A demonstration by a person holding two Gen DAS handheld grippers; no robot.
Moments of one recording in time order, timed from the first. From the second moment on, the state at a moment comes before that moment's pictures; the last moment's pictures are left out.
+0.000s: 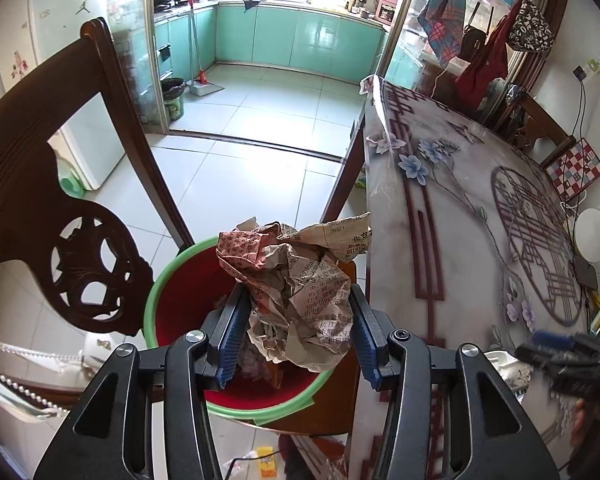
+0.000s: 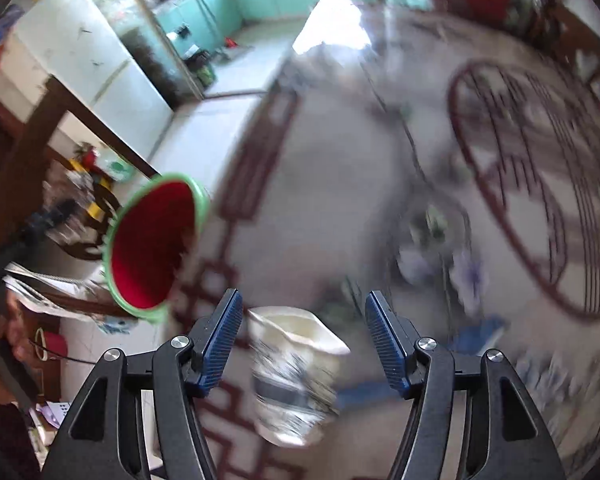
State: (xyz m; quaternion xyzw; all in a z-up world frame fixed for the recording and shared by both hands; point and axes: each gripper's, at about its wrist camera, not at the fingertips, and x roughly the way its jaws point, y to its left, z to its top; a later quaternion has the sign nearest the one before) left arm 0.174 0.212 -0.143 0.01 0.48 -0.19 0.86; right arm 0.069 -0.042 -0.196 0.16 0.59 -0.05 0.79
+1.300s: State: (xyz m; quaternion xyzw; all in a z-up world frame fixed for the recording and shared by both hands) left arm 0.180 0.244 -0.159 0.02 0.49 -0.16 0.85; right arm 0.155 0.052 -0.117 0.04 0.49 0.03 0.87
